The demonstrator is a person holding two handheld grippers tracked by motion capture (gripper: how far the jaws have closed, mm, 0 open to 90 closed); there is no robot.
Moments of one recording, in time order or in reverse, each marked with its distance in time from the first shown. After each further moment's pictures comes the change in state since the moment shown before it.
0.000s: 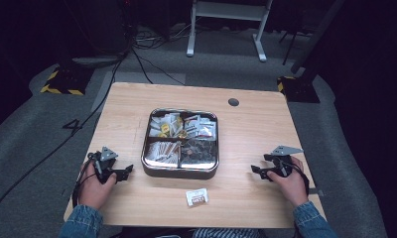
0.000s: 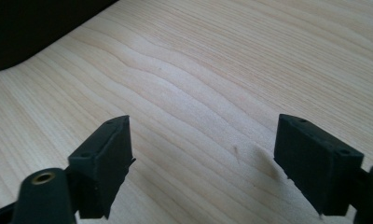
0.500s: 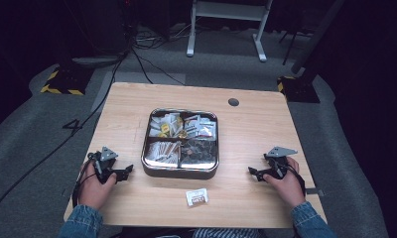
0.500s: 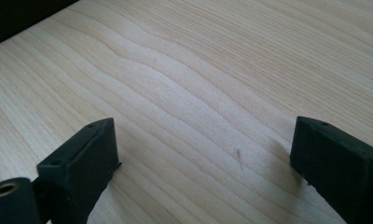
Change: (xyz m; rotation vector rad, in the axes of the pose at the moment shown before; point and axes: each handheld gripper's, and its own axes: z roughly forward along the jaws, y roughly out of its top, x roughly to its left) left arm 0.000 0.000 0.000 0.000 0.000 0.000; right arm 0.003 -0.003 0.012 0.015 -0.034 -0.047
